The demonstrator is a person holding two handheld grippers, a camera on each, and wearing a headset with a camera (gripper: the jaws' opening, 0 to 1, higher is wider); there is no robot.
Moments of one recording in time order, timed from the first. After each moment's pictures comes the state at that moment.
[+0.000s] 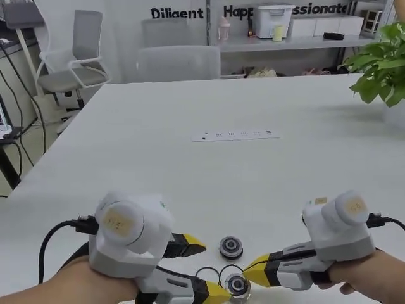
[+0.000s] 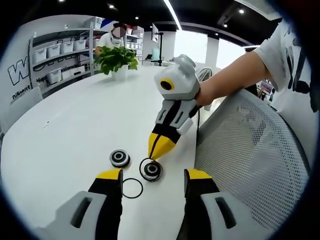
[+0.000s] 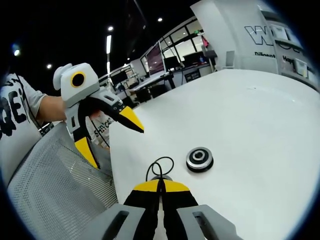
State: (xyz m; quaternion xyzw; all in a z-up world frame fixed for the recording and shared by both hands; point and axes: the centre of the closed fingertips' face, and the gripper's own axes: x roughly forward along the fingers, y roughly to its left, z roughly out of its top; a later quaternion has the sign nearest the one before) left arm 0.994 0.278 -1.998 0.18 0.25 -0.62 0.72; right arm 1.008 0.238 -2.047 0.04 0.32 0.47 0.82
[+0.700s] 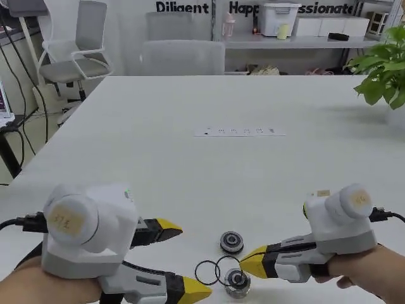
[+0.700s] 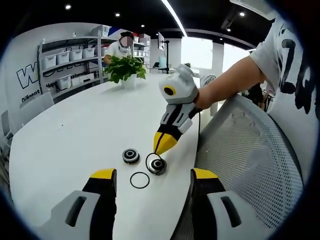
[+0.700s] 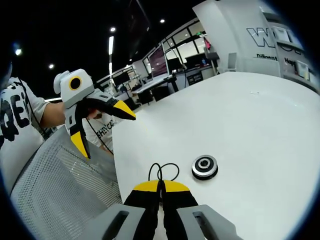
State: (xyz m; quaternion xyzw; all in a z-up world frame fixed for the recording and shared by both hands) left arm 0.994 0.314 -1.976 0.17 0.22 -0.60 0.75; right arm 1.008 0.249 -2.031 0.04 0.31 0.48 0.82
